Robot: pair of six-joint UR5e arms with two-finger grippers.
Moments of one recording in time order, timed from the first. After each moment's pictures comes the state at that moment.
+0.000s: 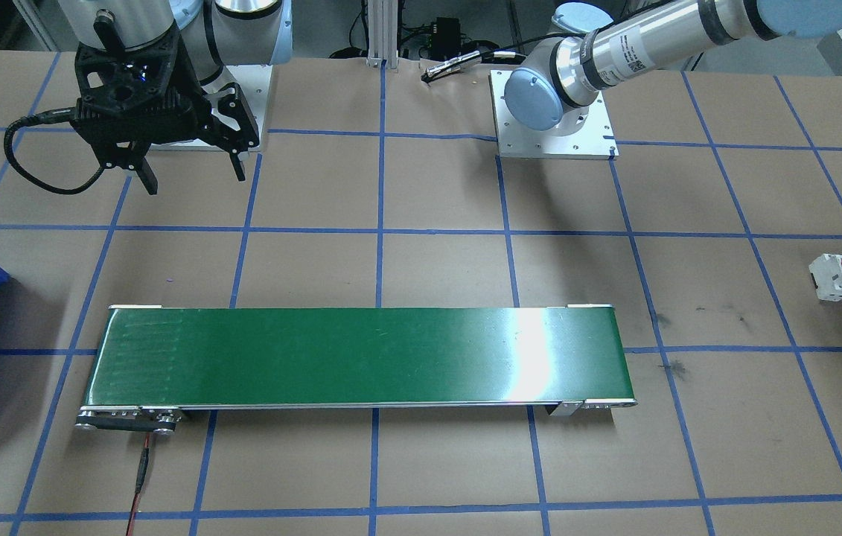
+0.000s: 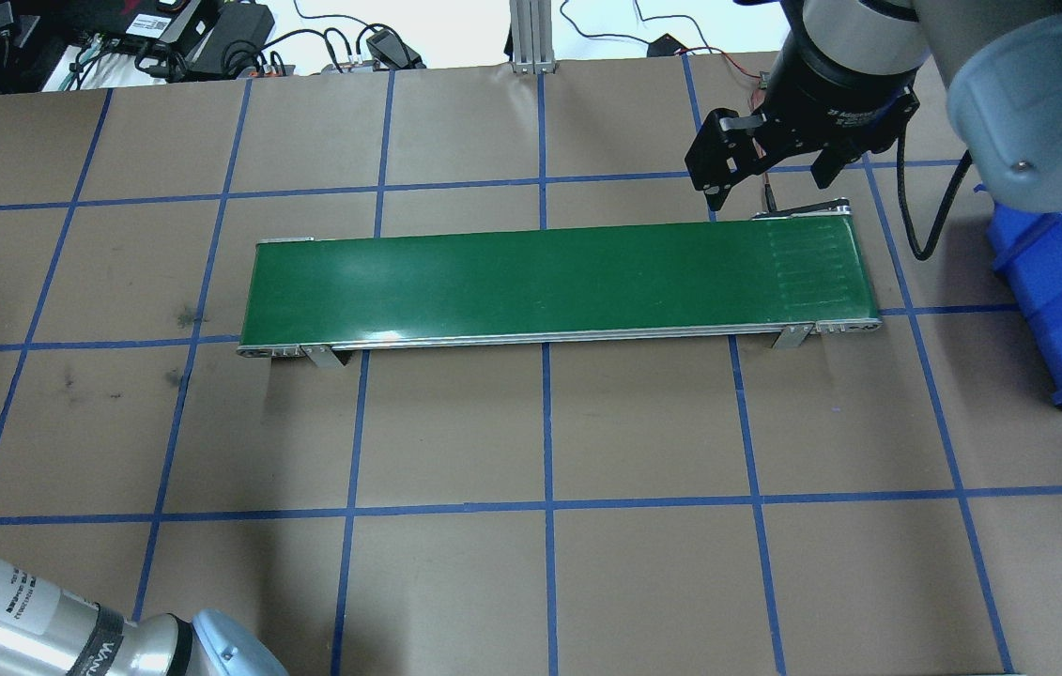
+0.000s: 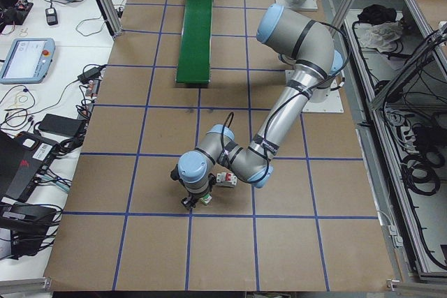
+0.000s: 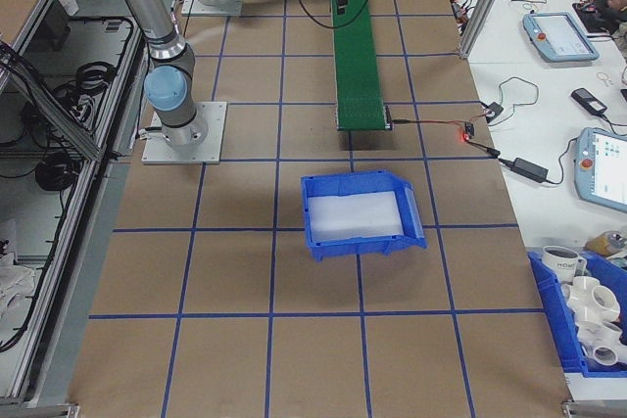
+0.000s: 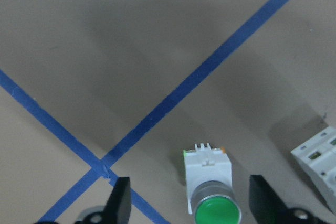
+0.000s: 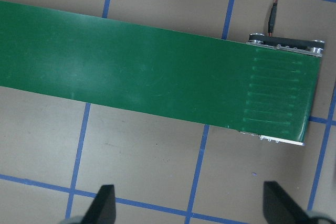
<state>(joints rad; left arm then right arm) -0.61 -2.27 -1.33 -1.09 1.62 1.72 1.65 -1.60 1.56 -1.65 -1.53 -0.11</state>
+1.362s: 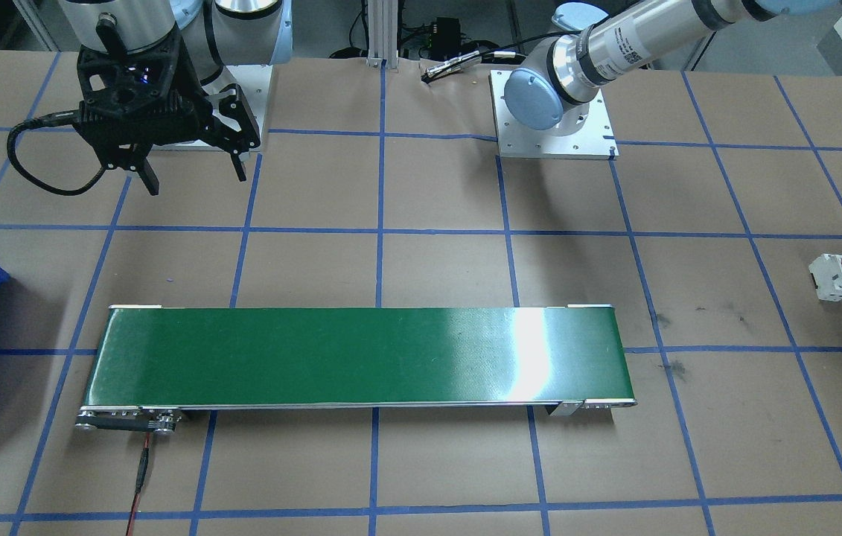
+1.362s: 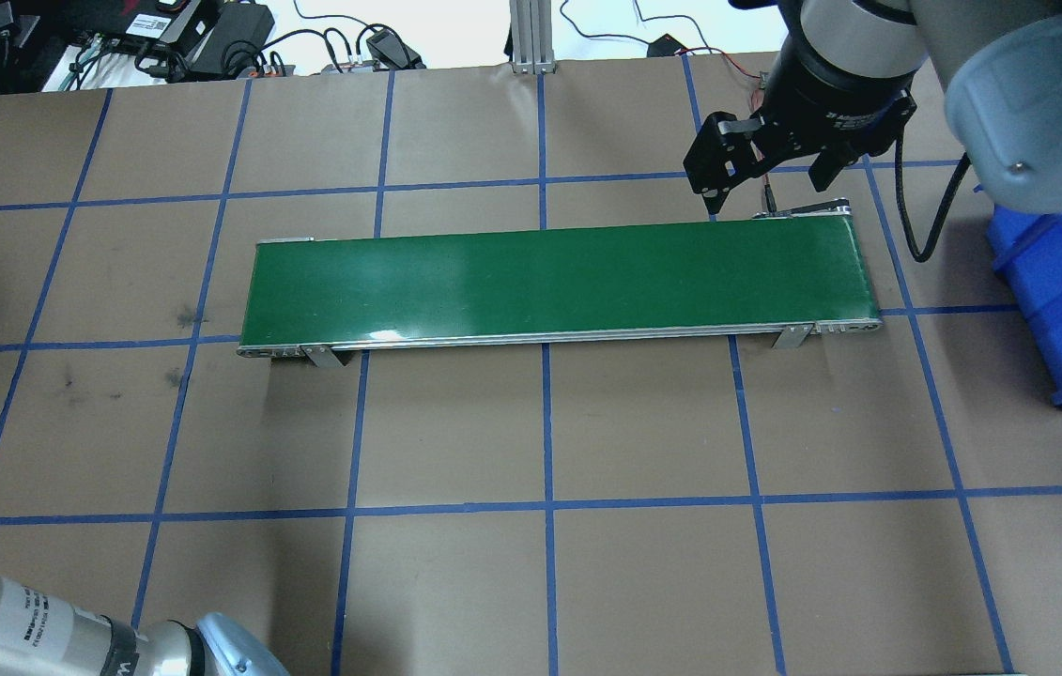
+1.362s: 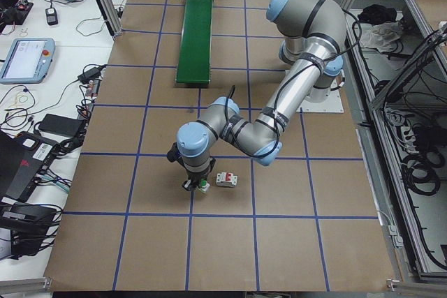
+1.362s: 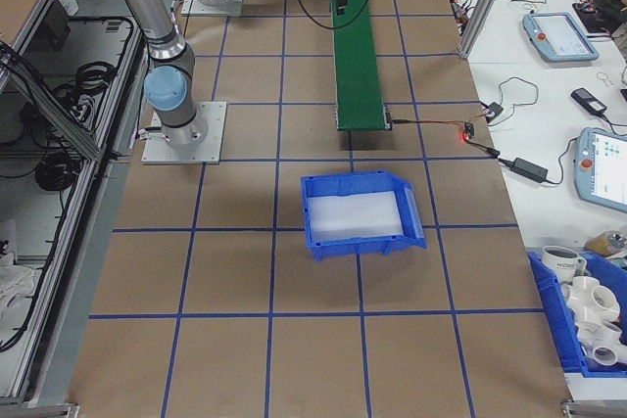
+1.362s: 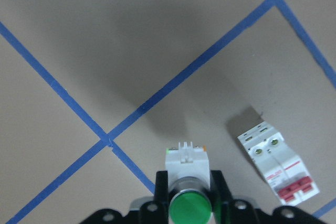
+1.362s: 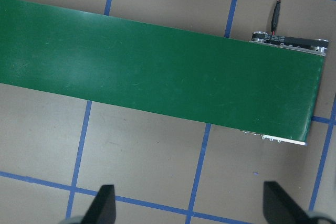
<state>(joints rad) -0.63 -2.11 -1.32 -1.24 1.62 1.60 1.65 -1.60 1.57 -1.65 -1.53 -0.12</state>
